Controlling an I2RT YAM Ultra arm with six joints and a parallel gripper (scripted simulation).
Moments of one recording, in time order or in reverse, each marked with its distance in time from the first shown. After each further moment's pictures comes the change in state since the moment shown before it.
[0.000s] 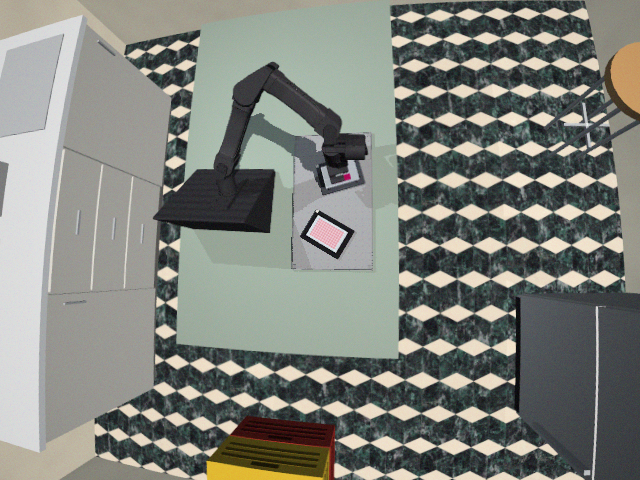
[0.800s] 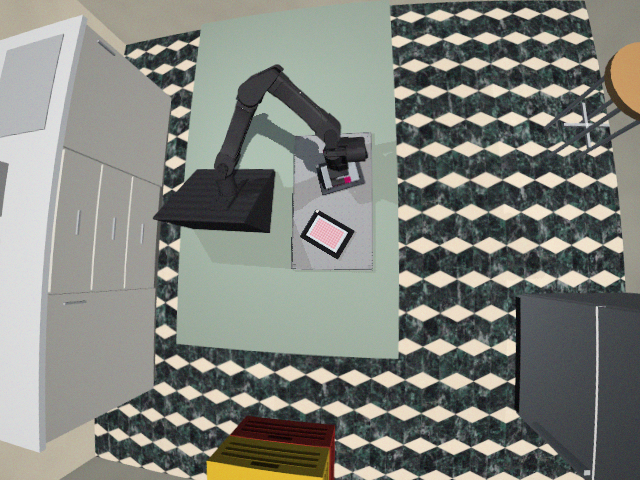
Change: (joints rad) arm 0.057 0.033 -0.051 0.135 0.002 0.079
